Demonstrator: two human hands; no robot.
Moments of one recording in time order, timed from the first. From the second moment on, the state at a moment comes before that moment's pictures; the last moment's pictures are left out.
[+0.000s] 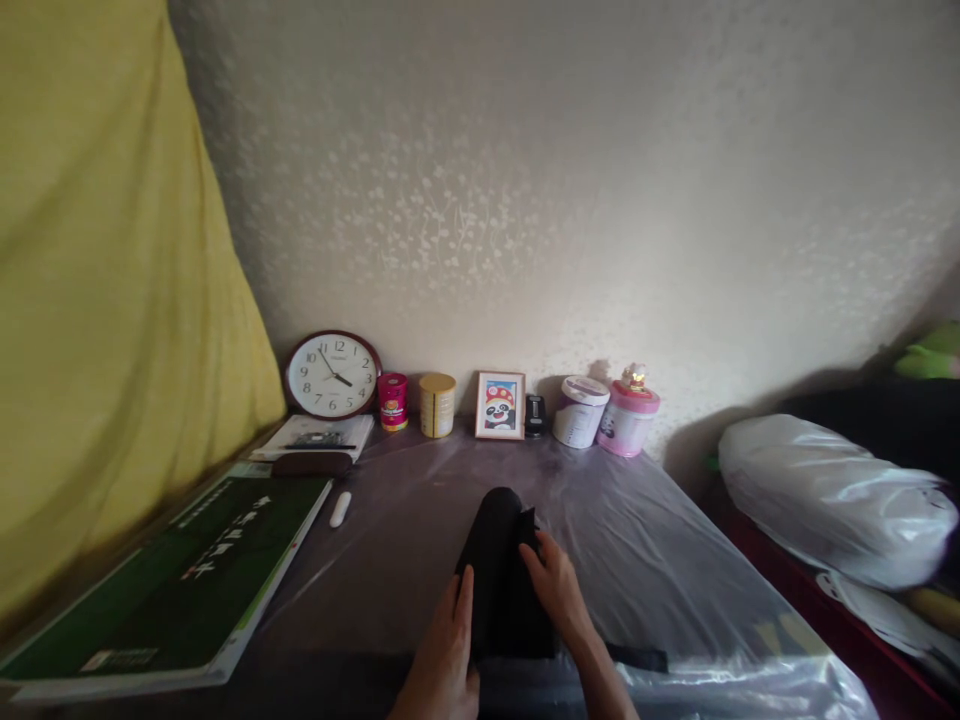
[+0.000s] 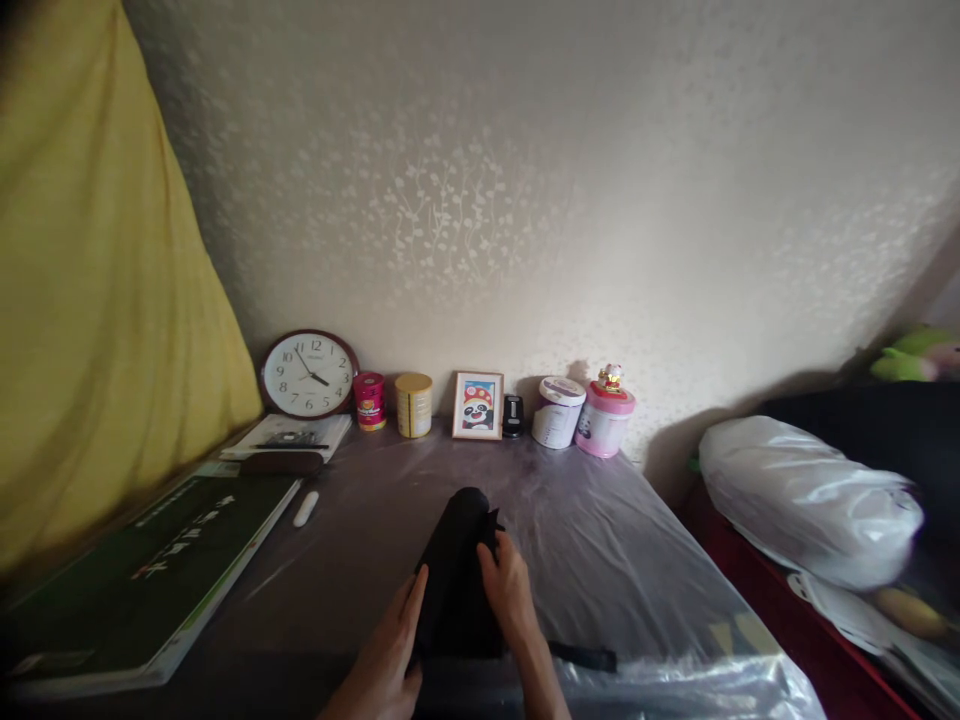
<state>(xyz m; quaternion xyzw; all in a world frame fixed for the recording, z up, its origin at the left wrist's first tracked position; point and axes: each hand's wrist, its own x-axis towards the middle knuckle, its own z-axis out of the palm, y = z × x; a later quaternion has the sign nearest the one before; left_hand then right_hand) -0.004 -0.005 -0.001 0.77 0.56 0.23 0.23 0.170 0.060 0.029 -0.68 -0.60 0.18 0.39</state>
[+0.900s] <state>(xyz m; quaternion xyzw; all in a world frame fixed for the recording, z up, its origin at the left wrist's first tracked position) -0.028 0.007 -0.003 0.76 0.61 0.16 0.16 0.100 0.072 0.056 -0.57 -0.68 0.31 0.33</state>
